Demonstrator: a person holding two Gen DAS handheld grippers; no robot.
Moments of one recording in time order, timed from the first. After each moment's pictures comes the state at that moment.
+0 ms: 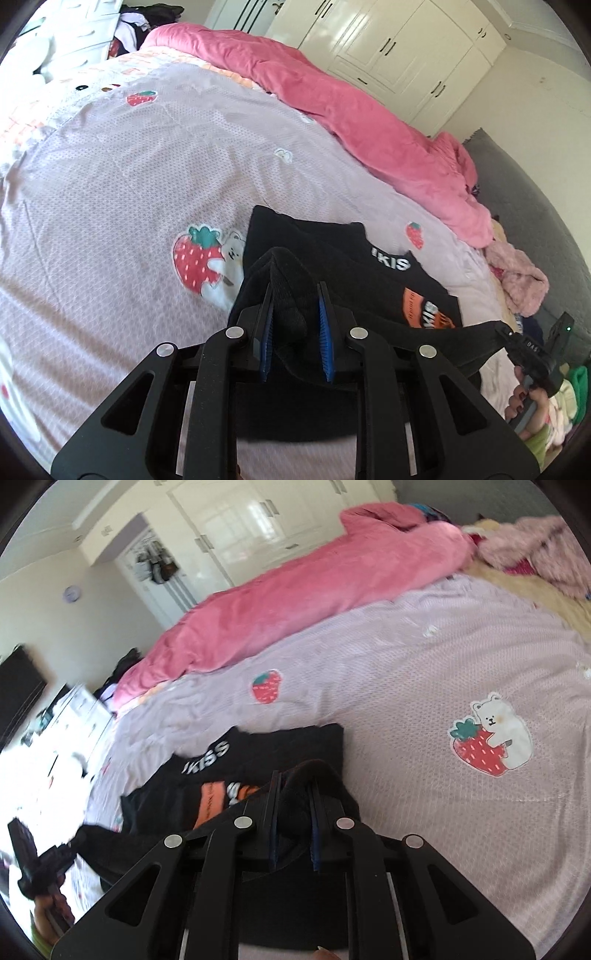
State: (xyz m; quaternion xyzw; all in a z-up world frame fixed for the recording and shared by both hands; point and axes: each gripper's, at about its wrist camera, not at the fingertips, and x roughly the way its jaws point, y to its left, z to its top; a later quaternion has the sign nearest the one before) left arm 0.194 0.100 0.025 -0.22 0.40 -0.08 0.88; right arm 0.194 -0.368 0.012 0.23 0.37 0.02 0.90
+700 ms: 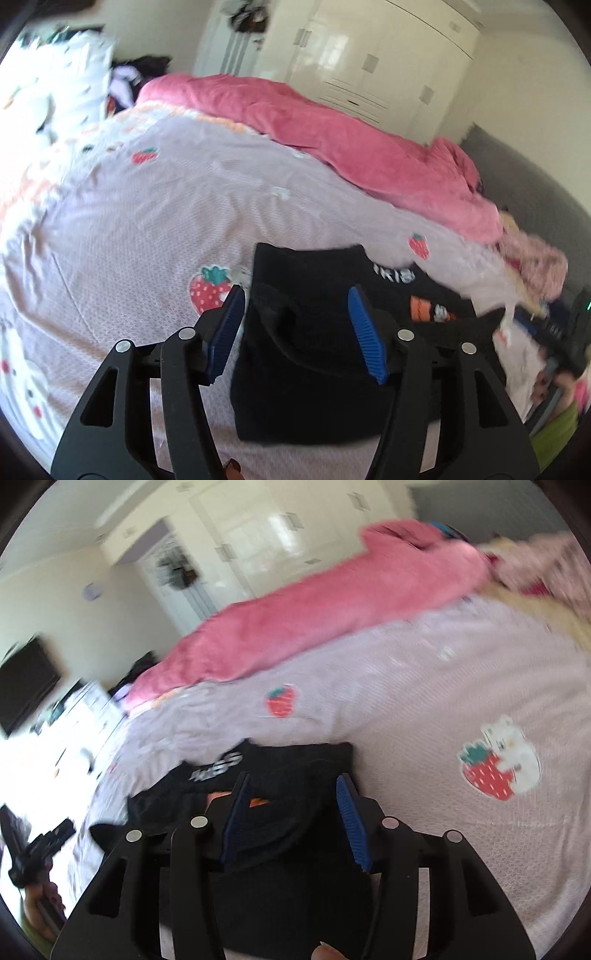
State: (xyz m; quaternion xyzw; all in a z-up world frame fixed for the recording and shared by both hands) left arm 0.162 0.081 0.056 -0.13 0.34 -0.07 0.93; right arm 0.164 -0.345 0.035 0.16 0.31 0.10 0.93
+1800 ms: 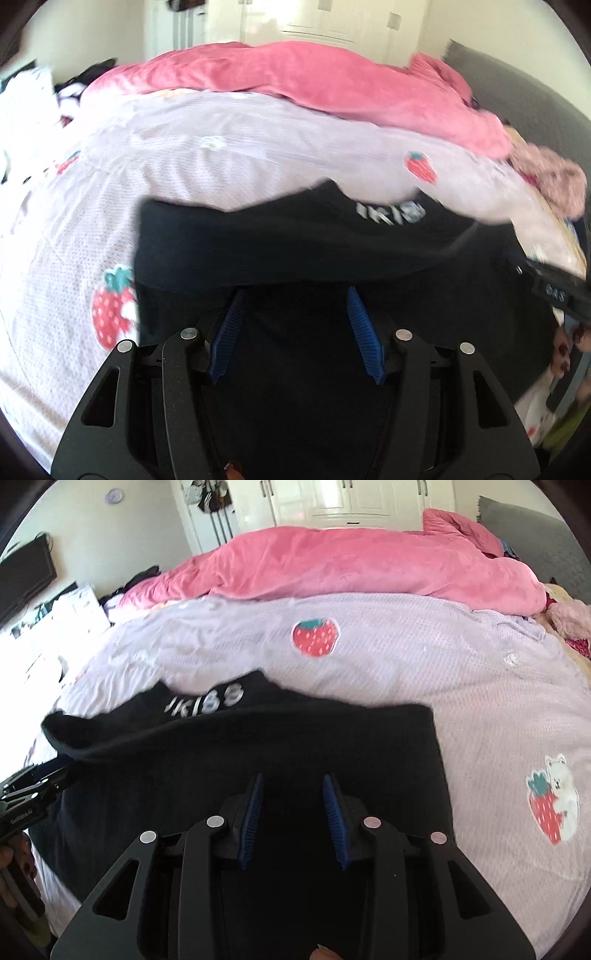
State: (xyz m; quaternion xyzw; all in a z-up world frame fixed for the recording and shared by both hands) left arm 0.244 -0.002 -0.008 -0.03 0.42 -0.09 0.90; right arm 0.248 -0.293 -0.023 0.06 0.41 0.07 0.91
